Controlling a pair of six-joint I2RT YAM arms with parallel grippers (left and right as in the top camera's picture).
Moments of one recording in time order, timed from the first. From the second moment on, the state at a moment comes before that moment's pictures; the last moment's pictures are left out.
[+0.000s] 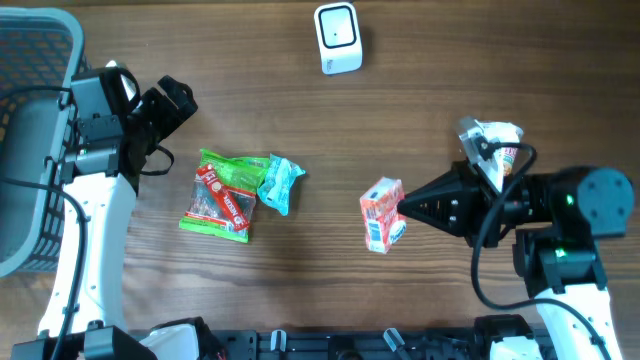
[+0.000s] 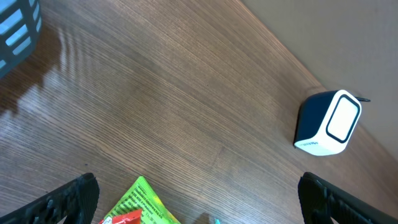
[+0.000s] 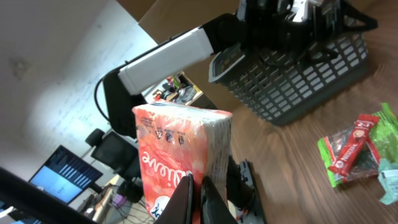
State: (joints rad) left arm 0.16 1.39 1.11 -0.52 0.17 -0.56; right arm 0.06 0.88 0.72 0.50 -1.56 1.08
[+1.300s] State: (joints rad) left arm 0.16 1.39 1.11 -0.52 0.17 -0.56; right arm 0.30 1.71 2.00 -1.06 -0.01 0.13
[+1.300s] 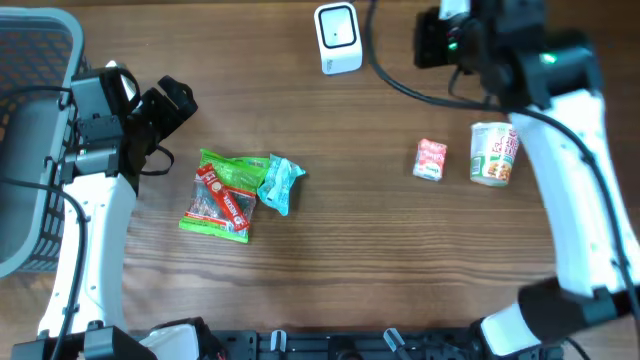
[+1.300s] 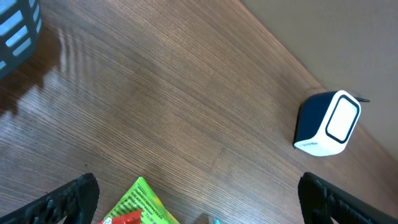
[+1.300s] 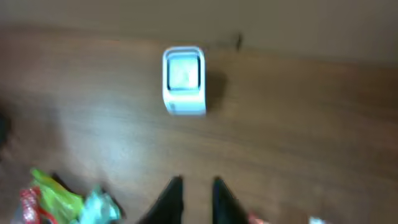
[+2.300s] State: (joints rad) left arm 0.16 1.39 1.11 -0.52 0.17 -0.56; right arm -0.02 1.91 1.14 -0.62 -0.47 0.21
